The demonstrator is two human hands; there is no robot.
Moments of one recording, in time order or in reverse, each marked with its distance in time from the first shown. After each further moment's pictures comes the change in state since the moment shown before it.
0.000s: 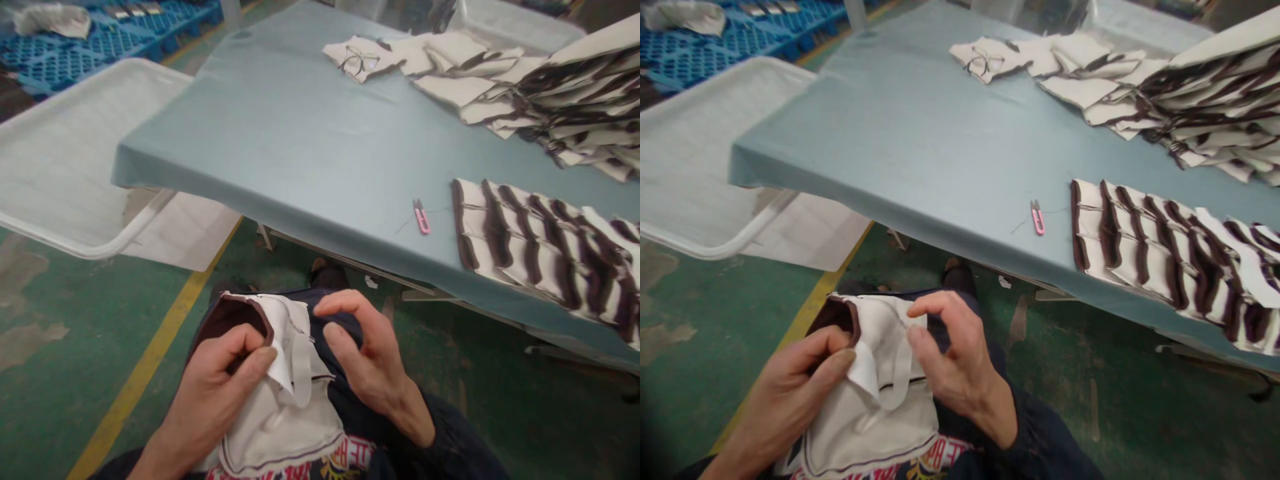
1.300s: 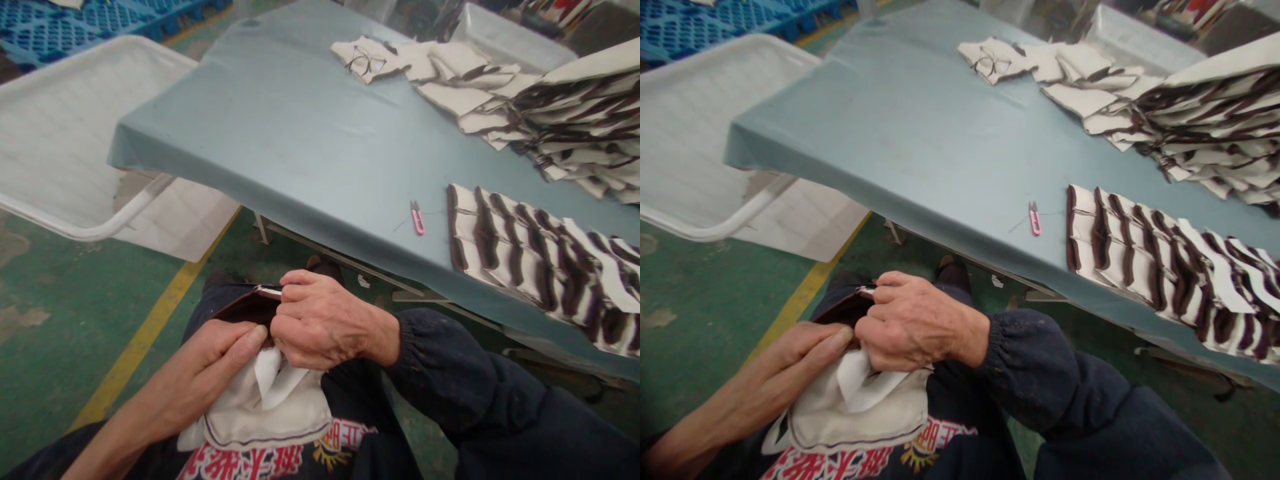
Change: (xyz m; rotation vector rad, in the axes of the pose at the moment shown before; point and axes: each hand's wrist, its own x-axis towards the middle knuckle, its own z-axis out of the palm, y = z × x) left_hand 0.008 -0.006 -0.022 -0.051 -0.434 0.085; right_hand 0.079 0.003 0.013 -0.543 -0.684 -1.010
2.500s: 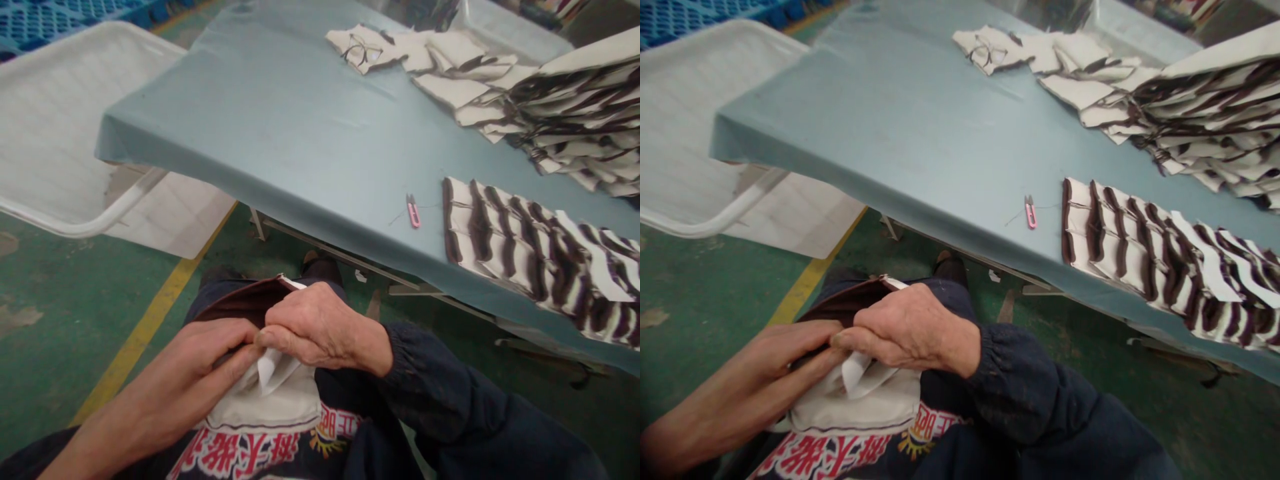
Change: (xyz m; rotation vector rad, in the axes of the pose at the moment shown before) left_hand -0.006 0.013 -0.005 0.216 0.047 0.183; right_hand -0.004 -0.022 0.002 0.465 -0.212 0.518
